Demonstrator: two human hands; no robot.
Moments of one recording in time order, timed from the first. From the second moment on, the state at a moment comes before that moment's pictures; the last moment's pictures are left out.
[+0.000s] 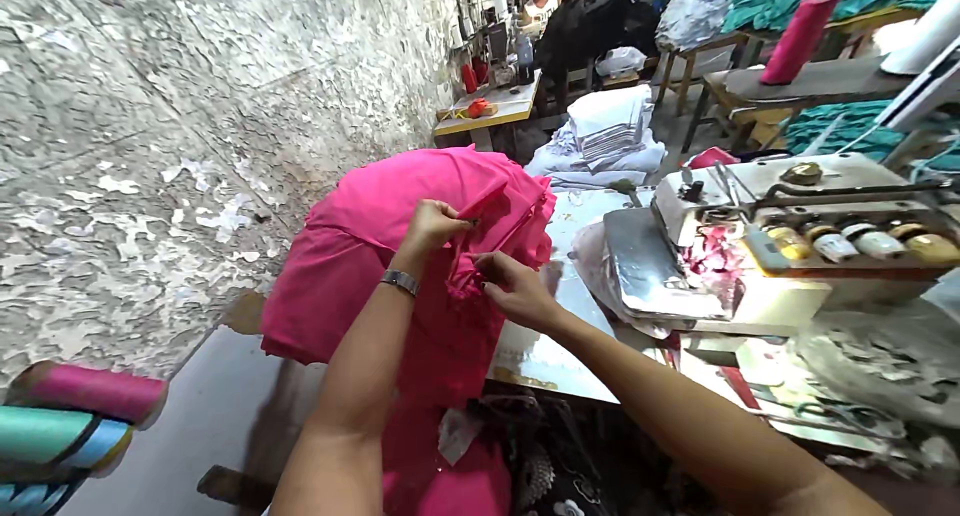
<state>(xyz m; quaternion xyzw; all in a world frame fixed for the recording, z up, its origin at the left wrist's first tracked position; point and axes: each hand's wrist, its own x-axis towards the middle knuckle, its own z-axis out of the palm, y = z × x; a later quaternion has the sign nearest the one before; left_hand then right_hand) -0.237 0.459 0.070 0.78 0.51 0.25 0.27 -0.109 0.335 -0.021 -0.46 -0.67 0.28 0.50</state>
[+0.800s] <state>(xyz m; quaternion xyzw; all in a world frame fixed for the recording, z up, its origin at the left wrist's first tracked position) -0.122 0.442 0.086 0.87 0.27 0.33 0.26 -0.067 0.233 -0.041 -0.32 -0.49 0.53 0.62</state>
